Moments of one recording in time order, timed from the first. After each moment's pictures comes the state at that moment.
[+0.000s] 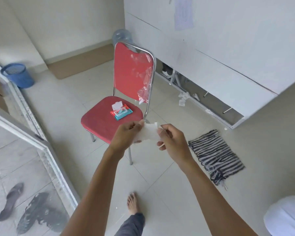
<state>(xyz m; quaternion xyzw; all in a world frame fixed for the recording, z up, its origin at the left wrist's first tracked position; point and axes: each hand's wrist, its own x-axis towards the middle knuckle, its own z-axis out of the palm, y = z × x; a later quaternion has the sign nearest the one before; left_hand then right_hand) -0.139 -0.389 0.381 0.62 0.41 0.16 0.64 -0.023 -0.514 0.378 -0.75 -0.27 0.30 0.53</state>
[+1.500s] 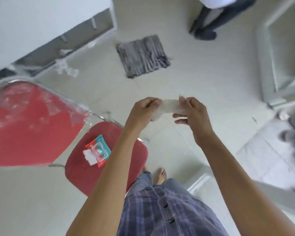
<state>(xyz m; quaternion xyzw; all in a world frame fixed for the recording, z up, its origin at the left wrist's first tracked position) 0.035 -0.158 0.317 0.75 -0.08 -0.39 0.53 -0.070 -0.285 0.319 -0.62 0.44 -0.06 0.65</state>
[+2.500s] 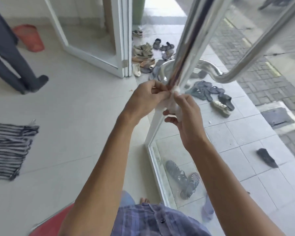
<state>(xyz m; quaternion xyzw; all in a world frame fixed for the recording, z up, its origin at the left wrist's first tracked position) -0.287 -0.294 0.435 0.46 -0.60 -0.57 0.33 -0.405 -0.224 0.425 -0.30 0.59 -0.57 0.49</state>
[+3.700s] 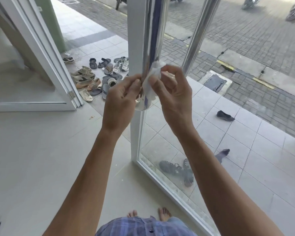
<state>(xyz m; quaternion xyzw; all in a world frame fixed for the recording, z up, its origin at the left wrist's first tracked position) -0.281 -0.335 0.476 0.26 -0.67 -0.58 0.38 -0.379 -0.250 0.481 -0.36 0.57 -0.72 0.15</state>
